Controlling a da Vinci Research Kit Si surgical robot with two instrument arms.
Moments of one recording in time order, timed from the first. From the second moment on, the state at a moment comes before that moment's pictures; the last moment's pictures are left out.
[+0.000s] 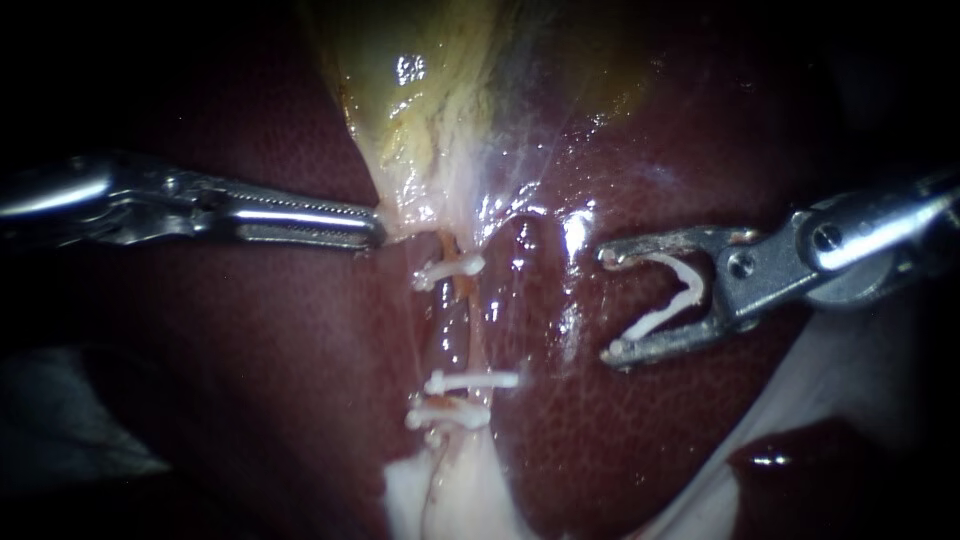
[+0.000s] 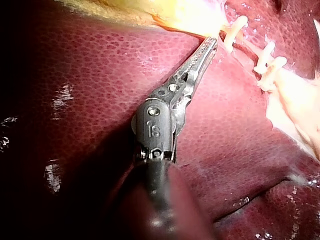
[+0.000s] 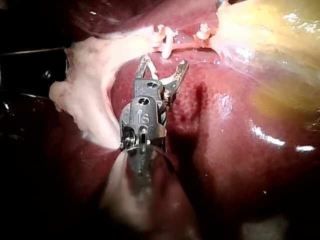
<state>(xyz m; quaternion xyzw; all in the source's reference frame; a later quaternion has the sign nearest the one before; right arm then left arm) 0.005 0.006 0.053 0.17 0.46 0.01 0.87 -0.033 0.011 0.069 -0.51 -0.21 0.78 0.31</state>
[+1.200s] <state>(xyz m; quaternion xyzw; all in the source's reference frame) 0.015 0.003 0.064 0.30 0.46 0.15 0.82 -0.027 0.014 0.060 -0.52 -0.19 0.77 0.32</state>
